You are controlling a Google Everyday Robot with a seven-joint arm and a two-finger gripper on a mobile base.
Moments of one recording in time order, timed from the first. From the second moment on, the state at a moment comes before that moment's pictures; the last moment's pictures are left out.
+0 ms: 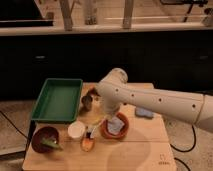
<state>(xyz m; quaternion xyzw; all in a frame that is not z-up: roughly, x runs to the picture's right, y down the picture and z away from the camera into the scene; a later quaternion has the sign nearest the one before) 0.023 0.140 0.723 -0.29 -0.12 -0.27 0.91</state>
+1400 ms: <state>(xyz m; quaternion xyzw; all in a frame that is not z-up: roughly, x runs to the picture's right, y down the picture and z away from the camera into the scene) 0.098 0.077 0.715 -0.26 -0.11 -0.20 0.94</state>
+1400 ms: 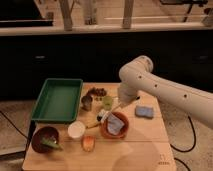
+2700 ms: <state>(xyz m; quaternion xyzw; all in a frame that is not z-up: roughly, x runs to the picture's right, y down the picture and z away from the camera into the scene) 0.084 0.041 0.741 -0.28 -0.15 -0.25 0.91</state>
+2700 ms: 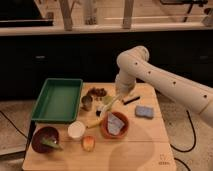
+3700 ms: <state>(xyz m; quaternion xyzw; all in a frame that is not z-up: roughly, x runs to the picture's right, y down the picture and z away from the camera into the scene) 0.060 0.030 0.784 -0.31 -0.18 -0.28 0.89</state>
